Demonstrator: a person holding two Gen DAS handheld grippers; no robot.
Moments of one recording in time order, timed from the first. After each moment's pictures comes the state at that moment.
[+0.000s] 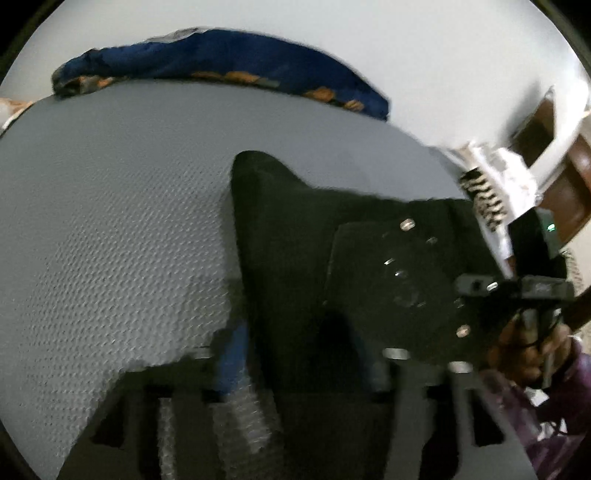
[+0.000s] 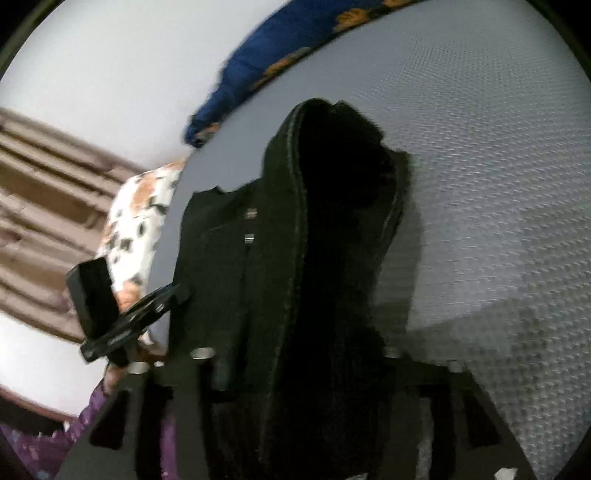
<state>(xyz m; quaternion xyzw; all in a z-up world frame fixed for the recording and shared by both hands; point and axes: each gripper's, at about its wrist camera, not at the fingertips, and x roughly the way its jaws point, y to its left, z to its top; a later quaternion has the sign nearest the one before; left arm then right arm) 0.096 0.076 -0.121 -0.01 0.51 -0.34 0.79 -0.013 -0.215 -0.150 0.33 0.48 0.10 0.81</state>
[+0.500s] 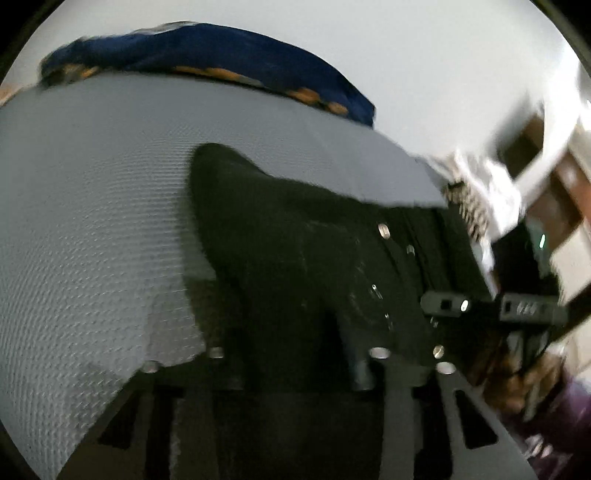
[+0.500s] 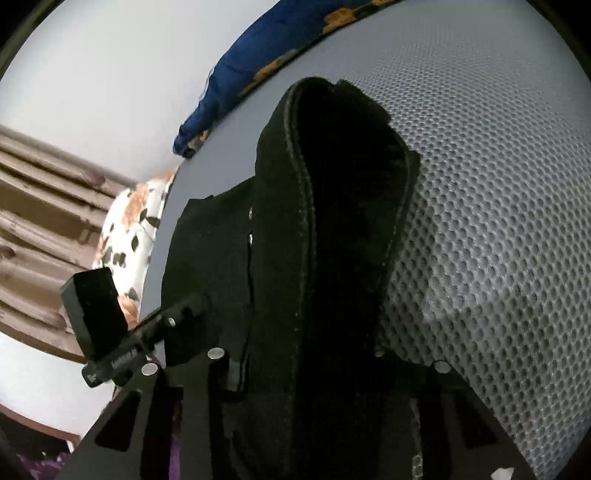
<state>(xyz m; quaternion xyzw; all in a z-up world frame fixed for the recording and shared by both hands) 0.092 0.061 -0.131 -0.07 0.49 -0.38 0.78 -0.009 -0.193 -0.156 0.35 0.46 0.09 0.81</state>
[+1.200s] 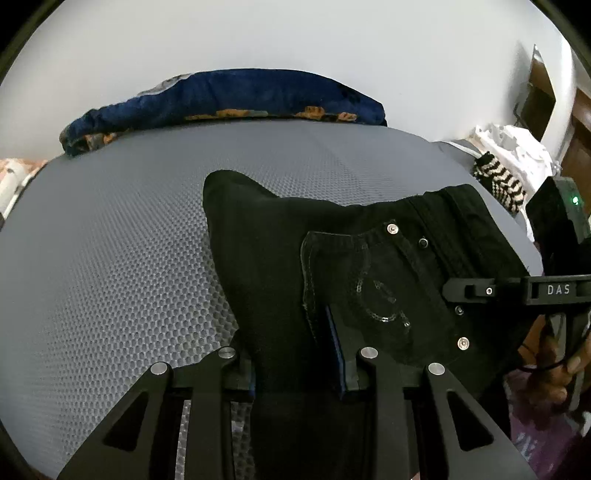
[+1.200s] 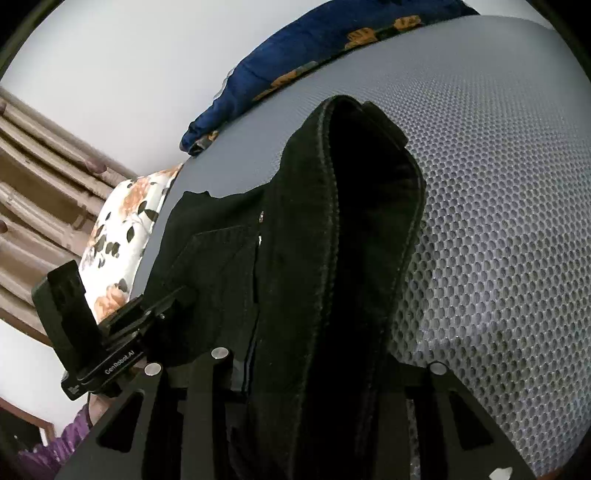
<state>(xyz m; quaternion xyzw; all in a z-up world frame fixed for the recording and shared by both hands) 0.056 0.050 -0.107 0.06 0.43 -0.32 0.84 -0.020 -0.170 -0.141 0.30 0.44 0.08 0.84</state>
